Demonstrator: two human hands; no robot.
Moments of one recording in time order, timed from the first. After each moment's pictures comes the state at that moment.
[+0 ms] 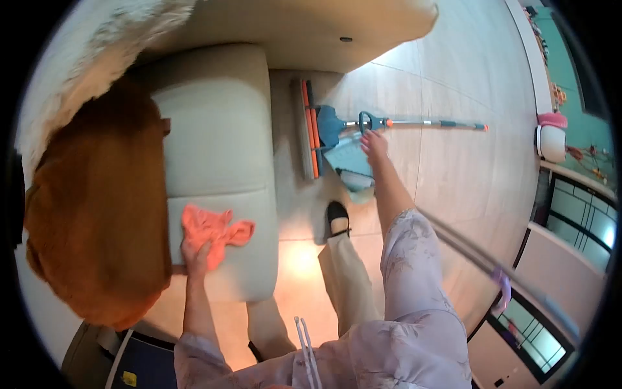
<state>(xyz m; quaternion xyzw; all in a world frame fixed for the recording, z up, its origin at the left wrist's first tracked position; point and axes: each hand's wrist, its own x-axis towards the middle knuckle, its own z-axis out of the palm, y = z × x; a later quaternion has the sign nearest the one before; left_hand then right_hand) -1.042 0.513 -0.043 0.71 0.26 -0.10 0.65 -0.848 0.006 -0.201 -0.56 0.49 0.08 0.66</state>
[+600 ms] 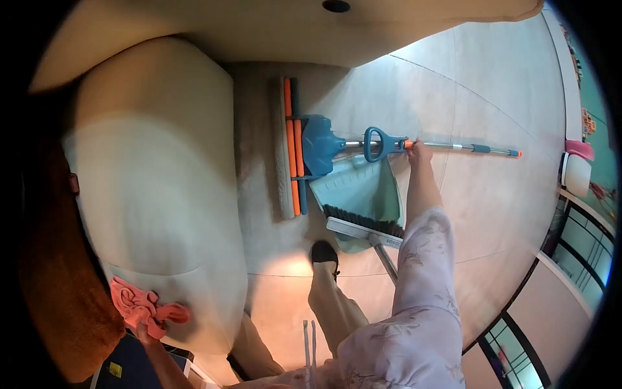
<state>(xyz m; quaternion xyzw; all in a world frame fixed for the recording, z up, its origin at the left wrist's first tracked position) -1.153 0.569 -0.051 0.60 0.43 -0.02 0.67 -0.782 -0.232 -0.449 -0.46 0.59 -0.07 0.65</state>
